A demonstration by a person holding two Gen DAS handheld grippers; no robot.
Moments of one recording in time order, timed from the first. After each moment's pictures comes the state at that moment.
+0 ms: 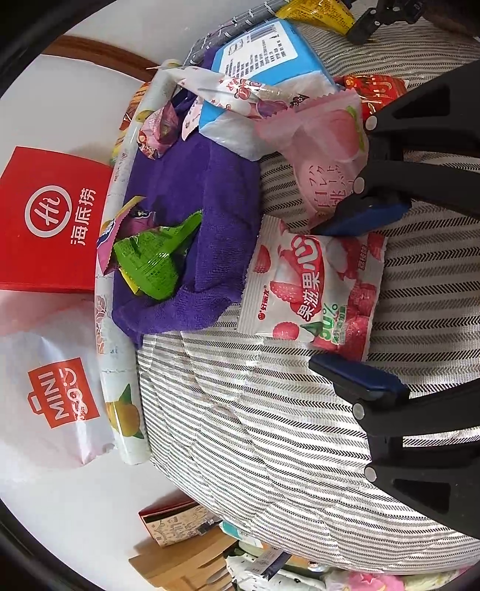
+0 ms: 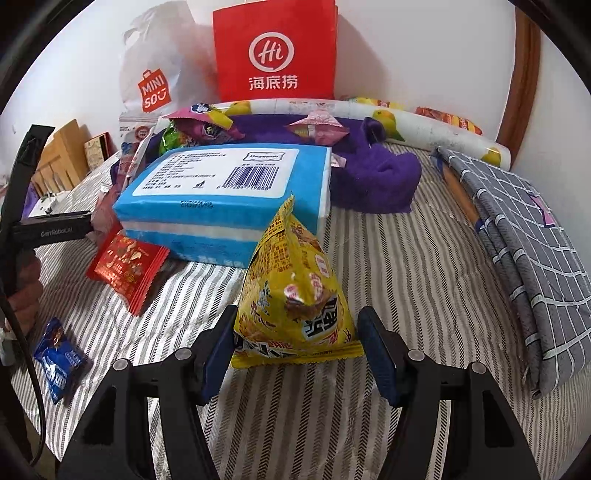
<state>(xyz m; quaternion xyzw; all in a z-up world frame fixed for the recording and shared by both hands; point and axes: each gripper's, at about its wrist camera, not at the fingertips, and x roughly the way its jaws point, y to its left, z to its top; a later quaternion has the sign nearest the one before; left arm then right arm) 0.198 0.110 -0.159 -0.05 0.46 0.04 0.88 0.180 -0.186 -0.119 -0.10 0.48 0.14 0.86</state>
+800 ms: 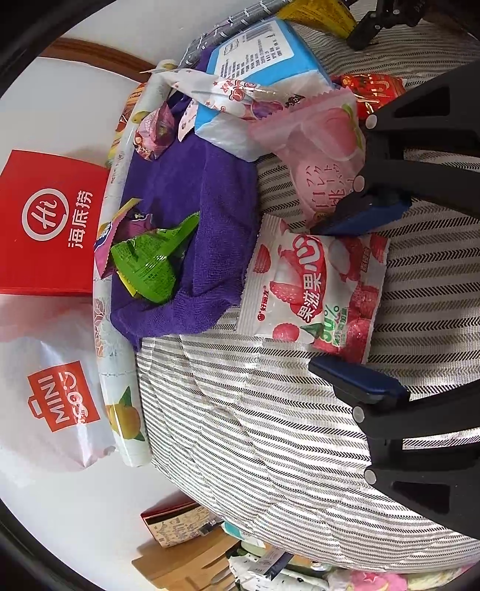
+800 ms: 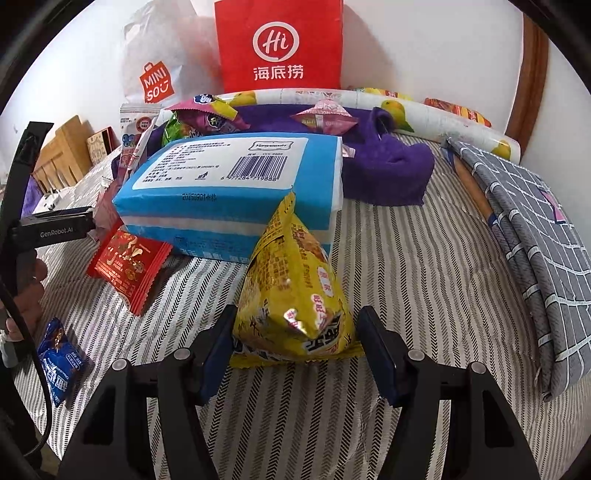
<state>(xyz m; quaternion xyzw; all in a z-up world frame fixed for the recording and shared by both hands) 0.199 0.107 -0.159 -0.04 0.46 0.04 0.88 0.184 -0.182 -0.126 -0.10 0.50 0.15 0.85</state>
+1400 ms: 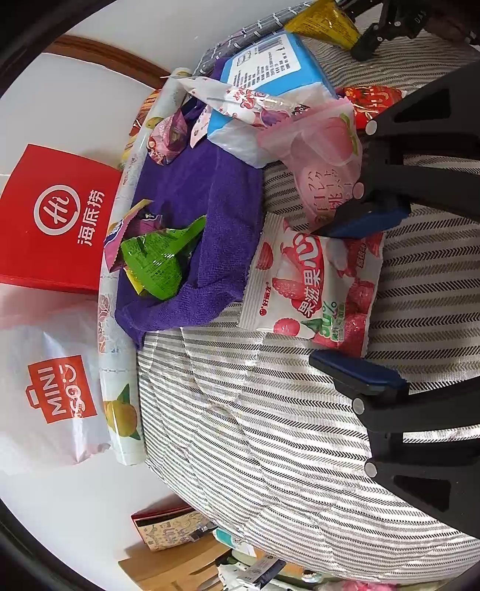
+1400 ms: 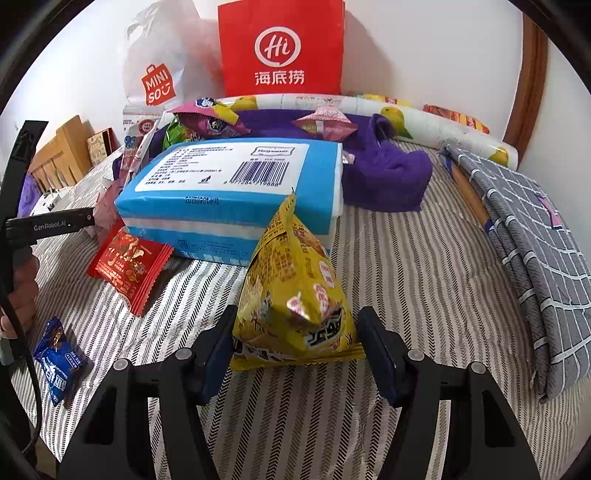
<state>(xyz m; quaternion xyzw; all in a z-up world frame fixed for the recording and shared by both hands) 0.193 0.118 -0.155 -0.07 0.46 0.03 0.89 0.182 -0.181 -0.123 -0.10 0.48 0.15 0.86</state>
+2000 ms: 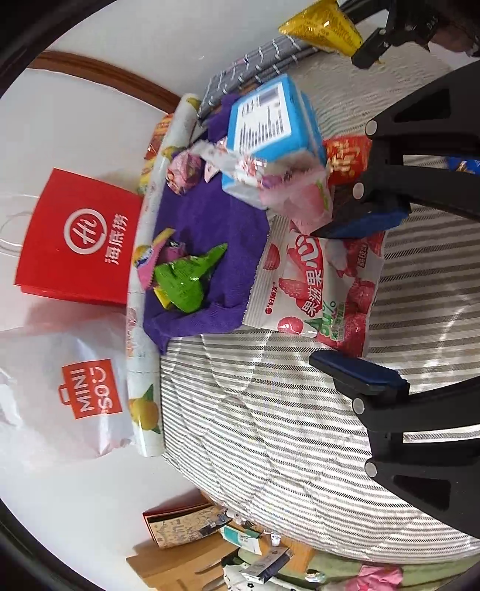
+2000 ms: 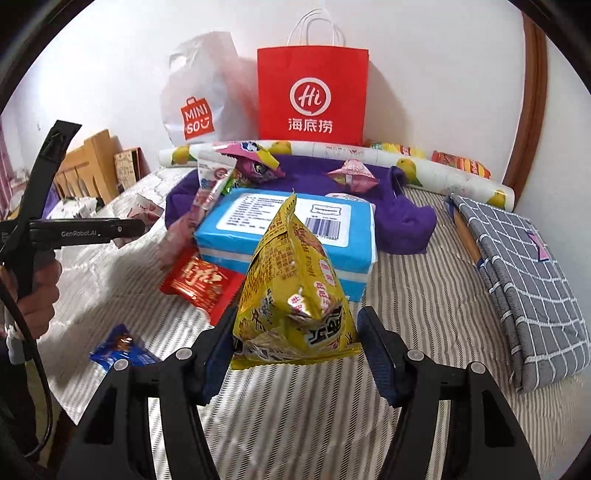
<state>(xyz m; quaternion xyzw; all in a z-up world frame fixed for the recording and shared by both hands) 0.152 0.117 -0.109 -0.08 0.43 0.00 0.90 0.138 -0.161 -0.071 -0.10 0.42 0.18 0.88</state>
